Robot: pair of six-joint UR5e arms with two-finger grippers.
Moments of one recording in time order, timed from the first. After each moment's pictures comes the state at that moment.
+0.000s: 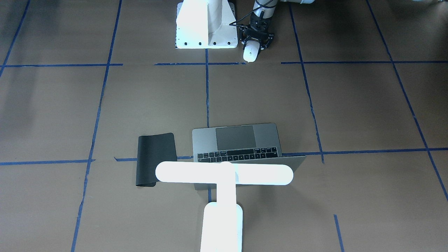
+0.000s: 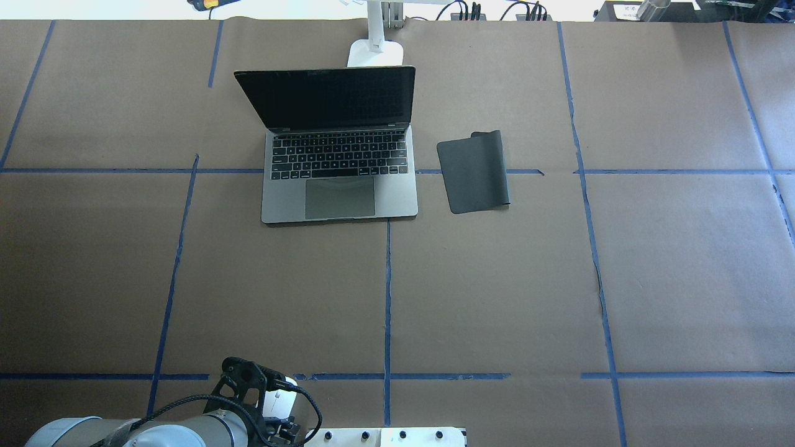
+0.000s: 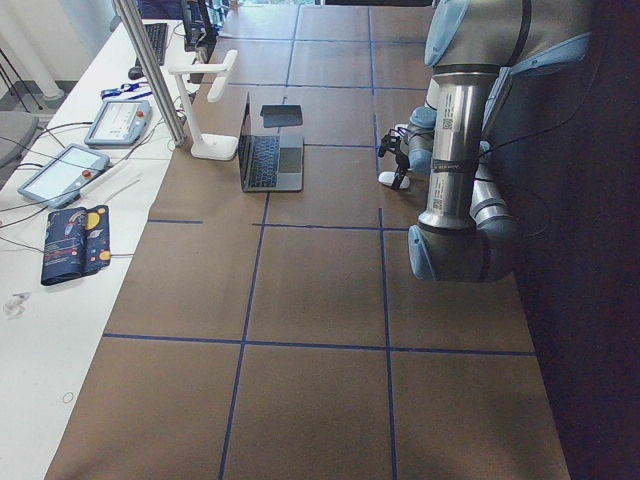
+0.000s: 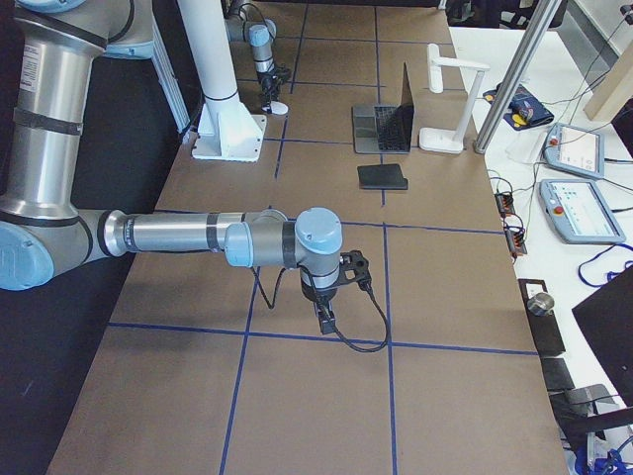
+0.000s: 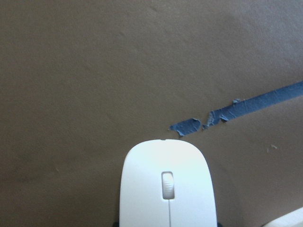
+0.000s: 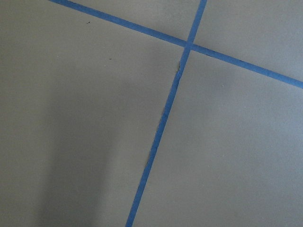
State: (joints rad) left arm 0.01 -1.73 -2.05 -1.85 -1.44 -1.26; right arm 1.53 -1.81 1.87 -1.57 2.28 -0.24
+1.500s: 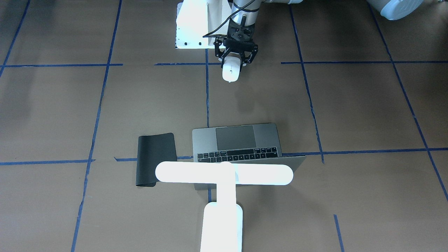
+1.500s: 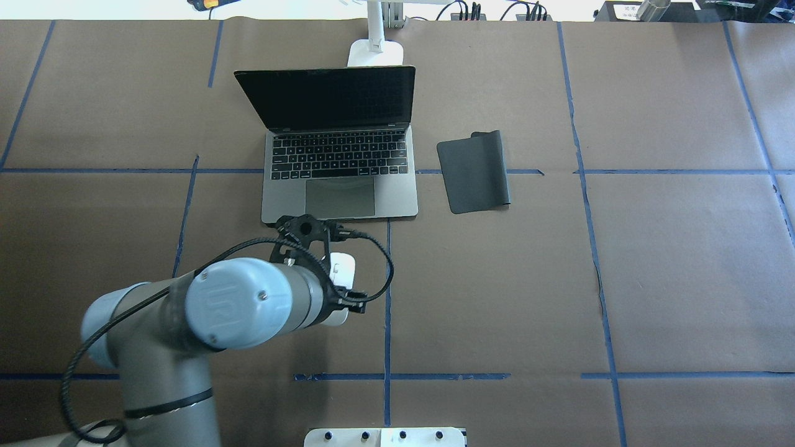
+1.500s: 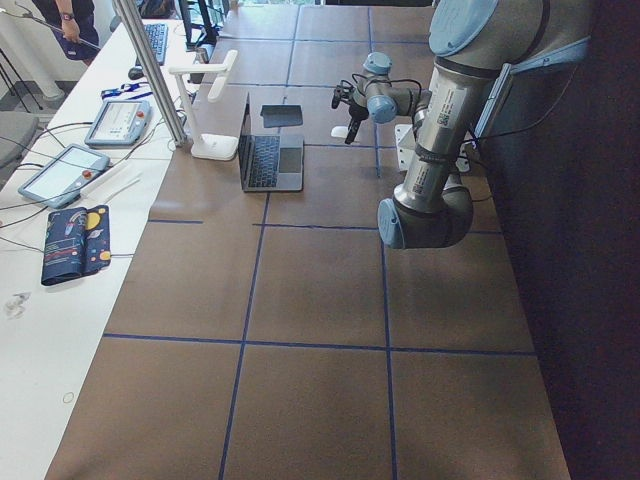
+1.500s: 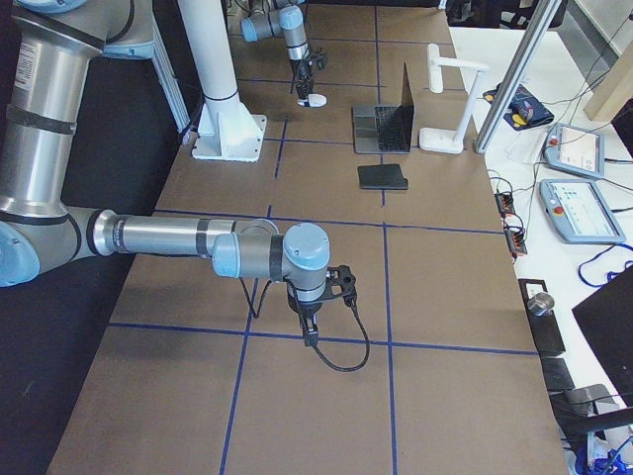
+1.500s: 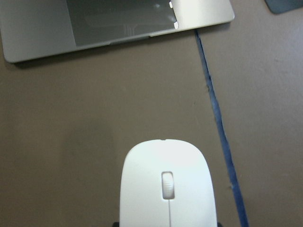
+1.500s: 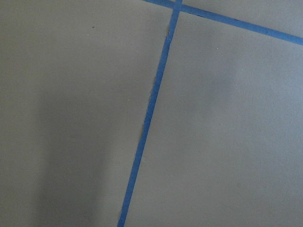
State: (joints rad) left arm -0.32 -2.15 -1.94 -1.58 -1.59 -1.21; right arm 1.53 -1.86 1.86 -1.56 2.28 -0.21
